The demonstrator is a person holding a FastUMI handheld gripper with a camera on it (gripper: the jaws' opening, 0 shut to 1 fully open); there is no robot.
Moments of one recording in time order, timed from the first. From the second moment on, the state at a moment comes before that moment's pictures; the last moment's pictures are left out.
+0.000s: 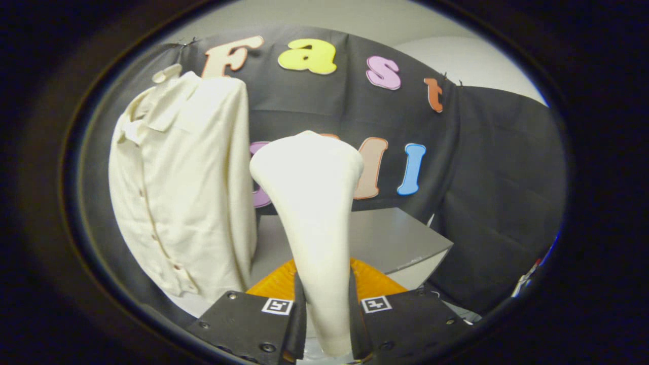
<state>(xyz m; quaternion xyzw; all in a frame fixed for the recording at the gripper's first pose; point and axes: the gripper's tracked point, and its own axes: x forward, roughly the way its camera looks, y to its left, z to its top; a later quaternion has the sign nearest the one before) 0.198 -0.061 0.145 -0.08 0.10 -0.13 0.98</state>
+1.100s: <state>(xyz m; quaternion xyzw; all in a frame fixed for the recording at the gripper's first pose) 0.172 0.206 0.144 -0.04 0.05 -0.02 1.00</state>
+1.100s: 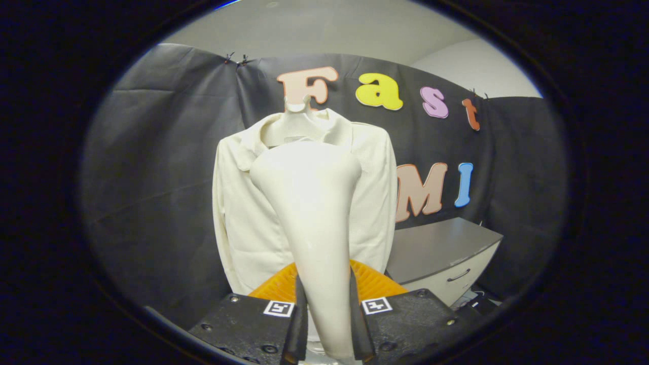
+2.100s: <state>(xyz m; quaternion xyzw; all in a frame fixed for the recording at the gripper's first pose) 0.270 0.261 0.052 -0.09 0.14 -0.02 0.99</state>
